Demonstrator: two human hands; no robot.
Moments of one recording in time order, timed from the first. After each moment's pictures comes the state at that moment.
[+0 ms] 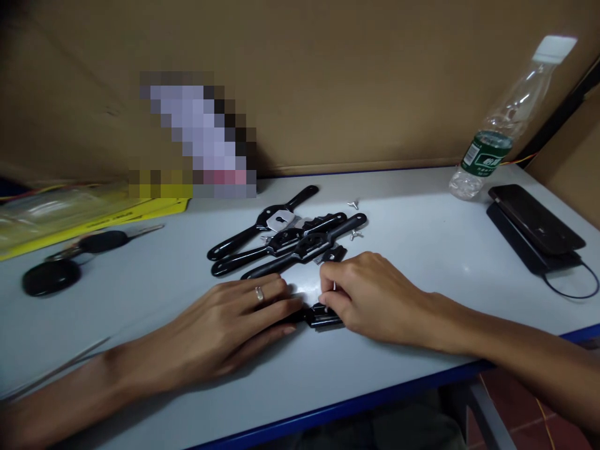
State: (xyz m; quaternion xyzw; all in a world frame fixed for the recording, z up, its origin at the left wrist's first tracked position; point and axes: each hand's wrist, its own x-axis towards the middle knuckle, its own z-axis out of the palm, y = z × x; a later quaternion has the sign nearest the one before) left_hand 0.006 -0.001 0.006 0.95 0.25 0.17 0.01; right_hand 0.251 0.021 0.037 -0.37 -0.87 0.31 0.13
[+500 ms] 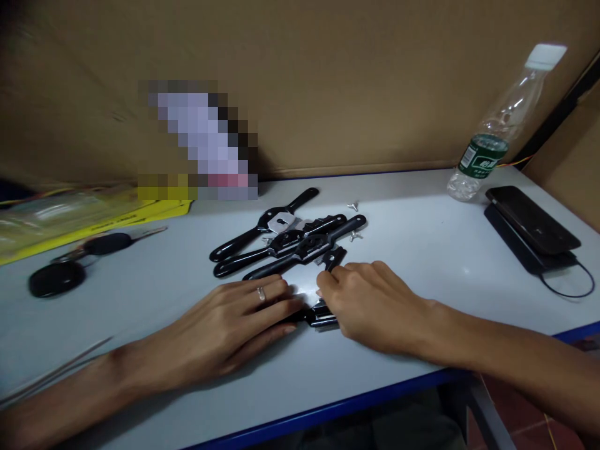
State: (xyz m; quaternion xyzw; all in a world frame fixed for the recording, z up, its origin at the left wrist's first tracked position) left_hand 0.006 -0.001 0.006 0.95 0.25 0.17 0.01; right_hand 0.246 0.014 0.025 -0.33 -0.94 0.06 0.03
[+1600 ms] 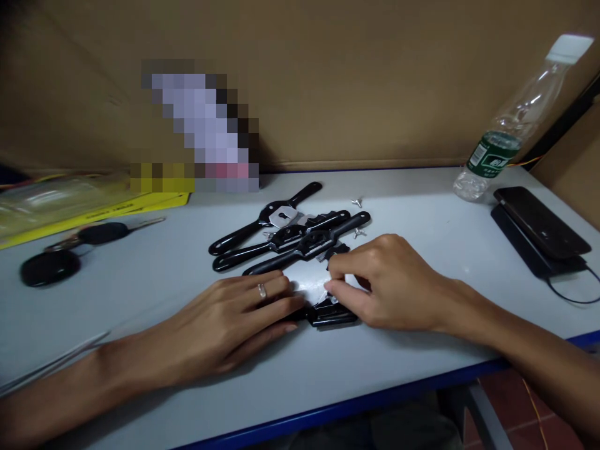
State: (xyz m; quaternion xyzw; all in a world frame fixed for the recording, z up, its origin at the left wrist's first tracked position) left_hand 0.004 -0.001 0.004 0.95 0.25 0.16 0.01; right_hand 0.266 0.031 0.047 -0.29 -0.91 0.21 0.21
